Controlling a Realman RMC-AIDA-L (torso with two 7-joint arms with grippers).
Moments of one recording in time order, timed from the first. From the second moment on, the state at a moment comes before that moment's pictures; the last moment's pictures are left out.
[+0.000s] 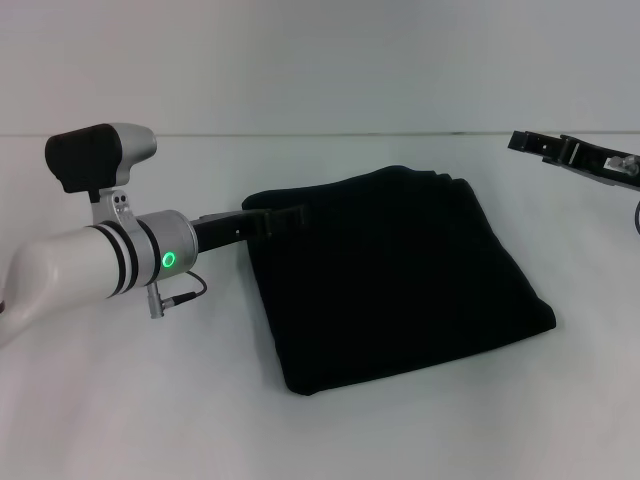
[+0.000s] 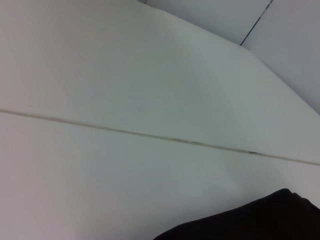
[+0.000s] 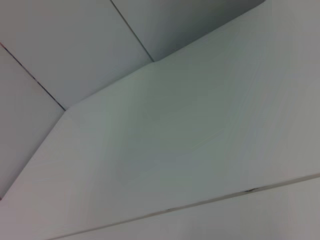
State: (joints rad) left arm -0.82 -2.16 0.55 0.30 2.00 0.73 -1.73; right arm 0.71 1.99 -0.76 -0.44 -1.80 -0.83 1.98
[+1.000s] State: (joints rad) left arm -0.81 -2.15 0.59 0.31 2.02 0.73 -1.78; right arm 0.71 2.00 -0.77 -0.45 -1.80 -0.83 1.97
